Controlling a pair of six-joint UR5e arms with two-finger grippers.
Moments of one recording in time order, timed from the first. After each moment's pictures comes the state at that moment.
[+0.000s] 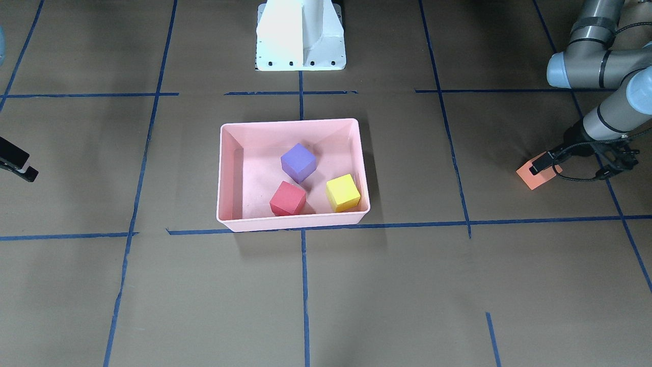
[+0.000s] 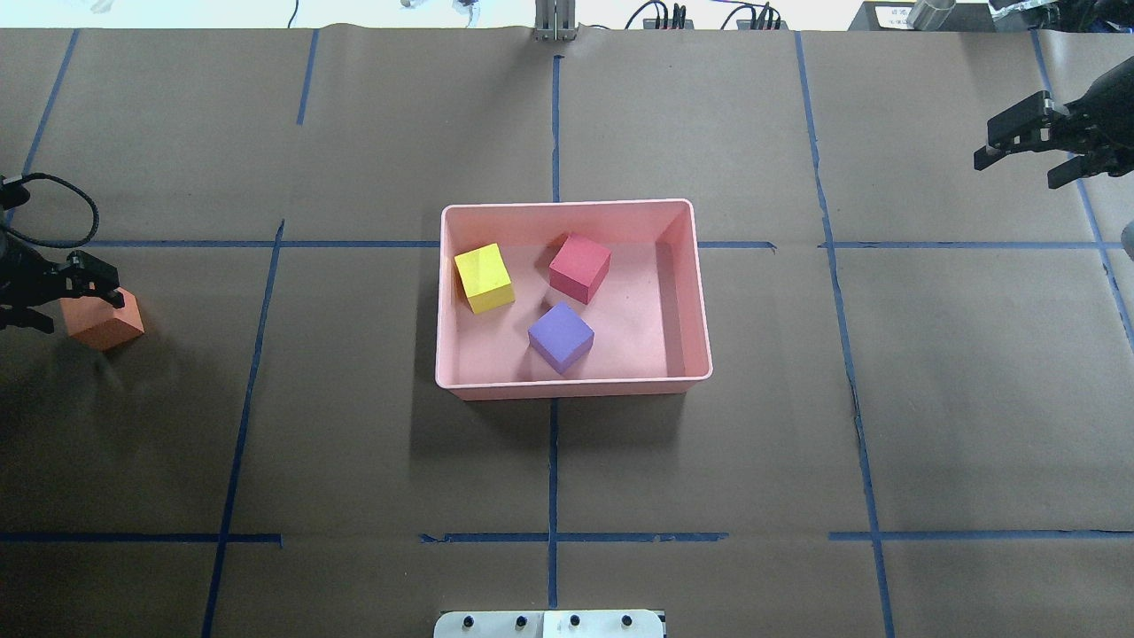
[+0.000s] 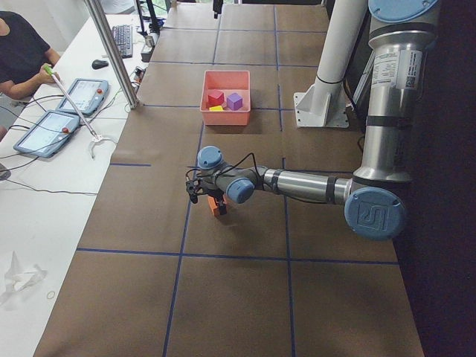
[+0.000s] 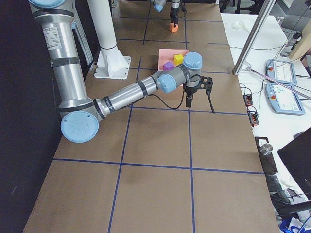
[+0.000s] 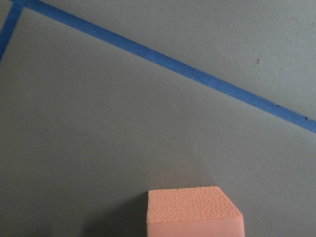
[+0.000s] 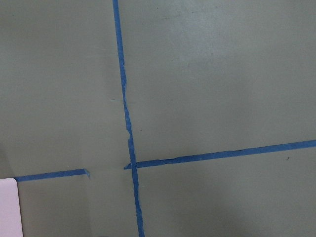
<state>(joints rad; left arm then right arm) -1.02 -1.60 -1.55 -2.09 -2.26 -1.12 1.24 -1.38 1.84 -1.46 2.36 0.78</state>
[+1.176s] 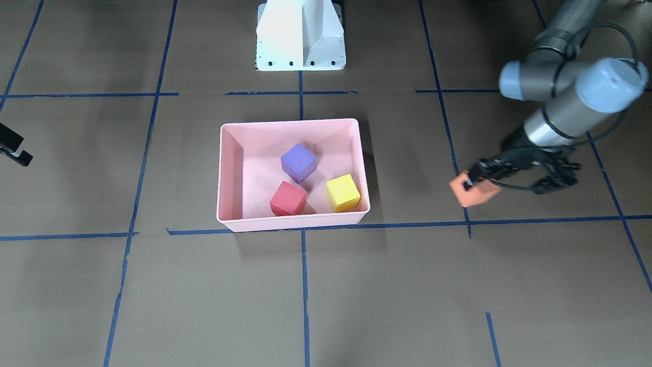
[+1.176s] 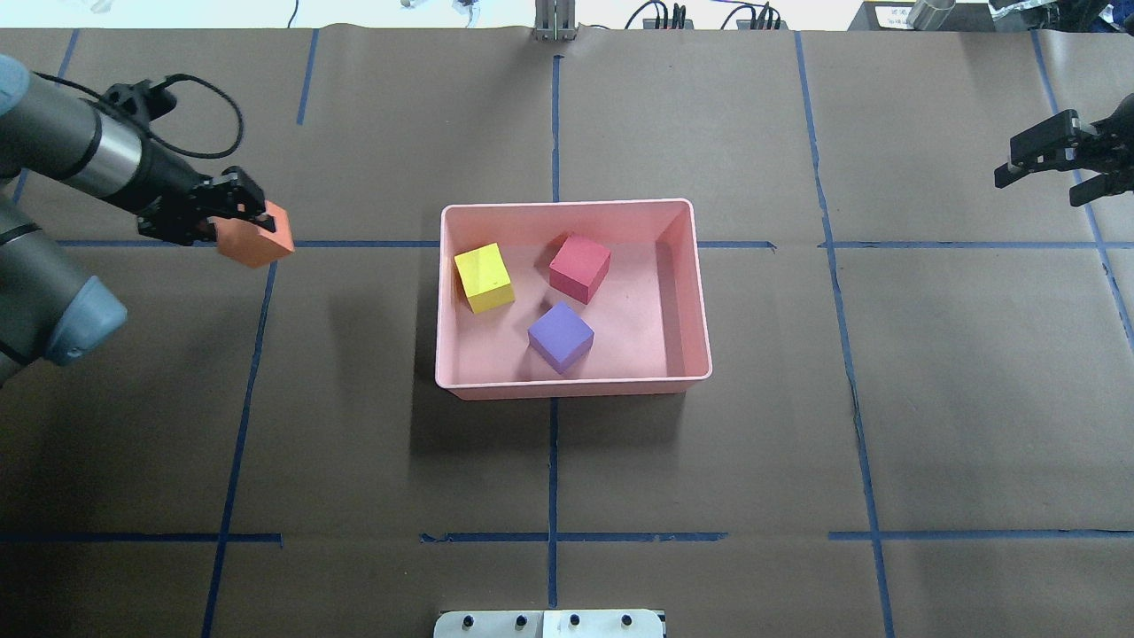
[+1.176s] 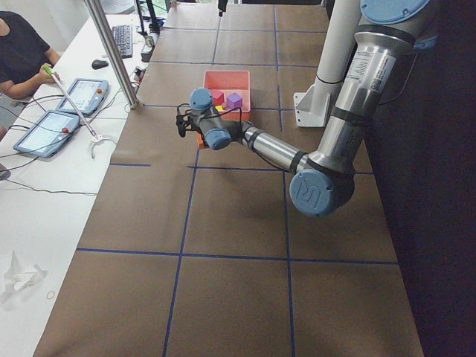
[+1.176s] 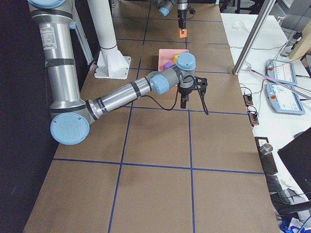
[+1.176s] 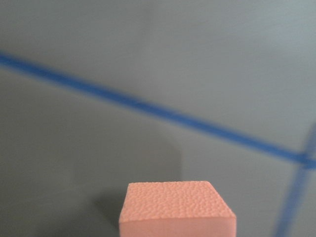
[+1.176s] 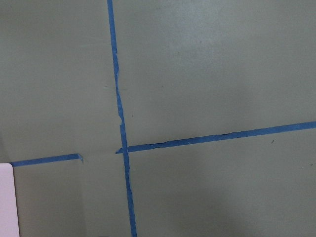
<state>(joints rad) -0.91 -1.96 -1.66 -2.15 -2.30 -1.40 1.24 -1.46 1.91 -1.46 2.36 0.78</state>
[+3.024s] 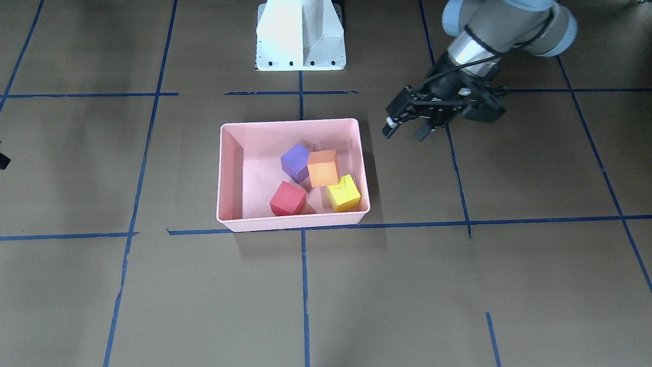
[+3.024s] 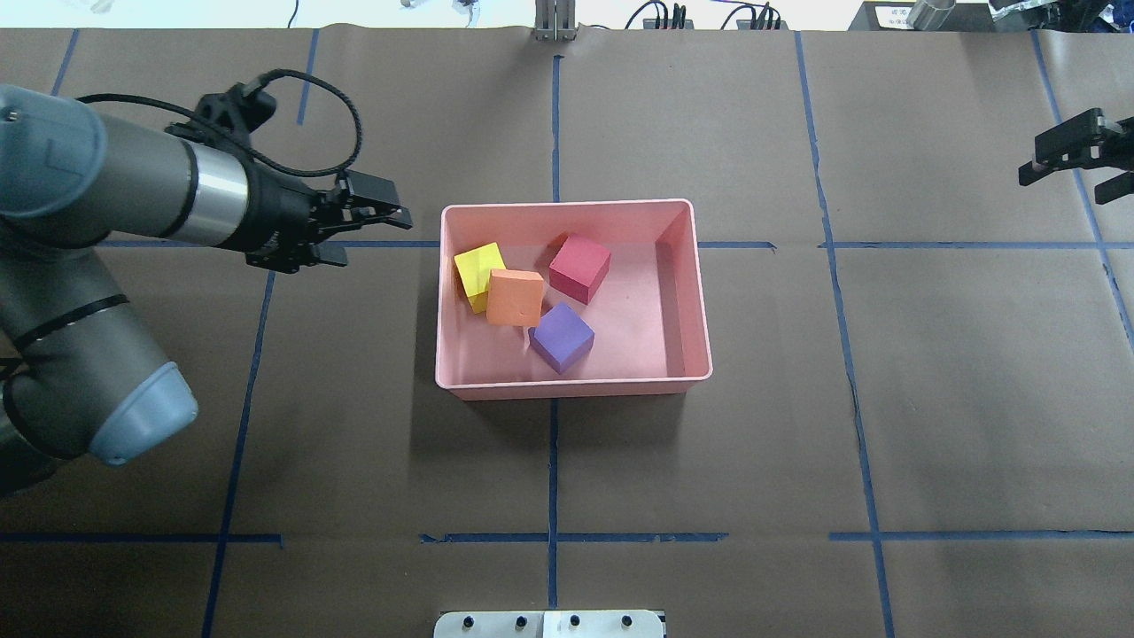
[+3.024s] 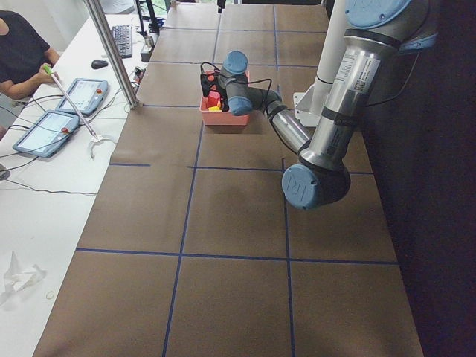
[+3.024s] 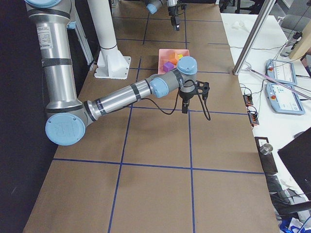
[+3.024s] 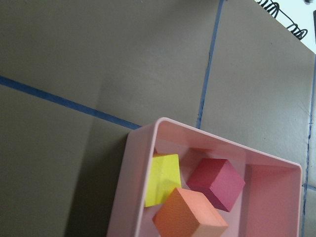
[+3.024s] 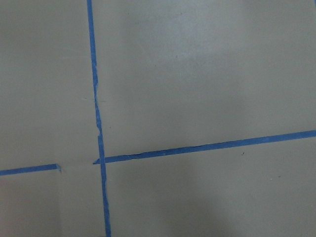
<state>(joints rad) -0.82 -1.86 -1.94 -2.14 -2.06 -1.48 1.32 -1.47 1.88 -1.47 2.36 0.68</state>
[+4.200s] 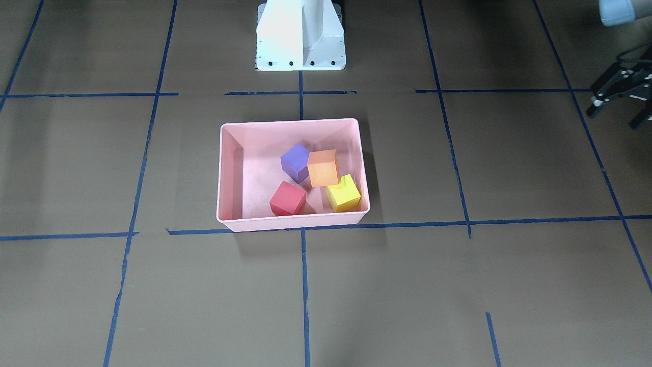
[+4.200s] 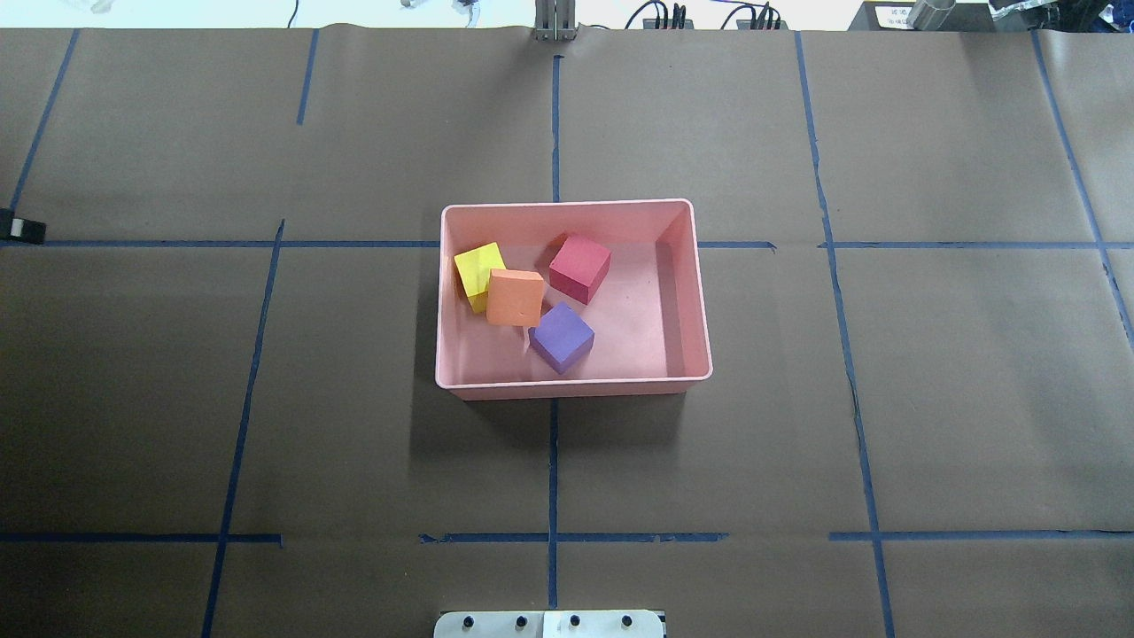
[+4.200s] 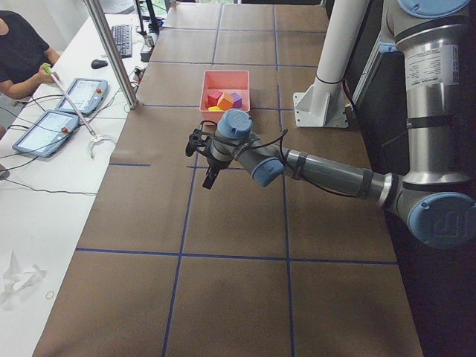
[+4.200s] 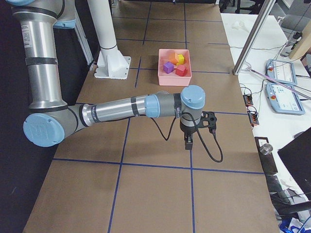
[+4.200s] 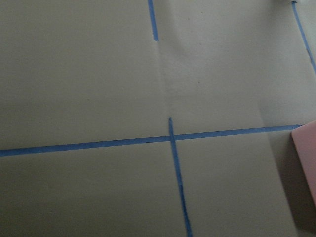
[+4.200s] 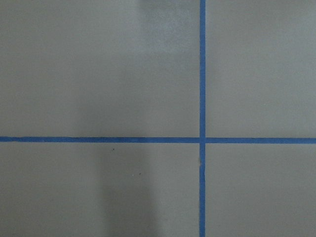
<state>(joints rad) -1.36 -1.40 -1.93 -2.06 -2.32 -0.33 1.60 -1.50 1.72 -1.72 2.36 0.00</state>
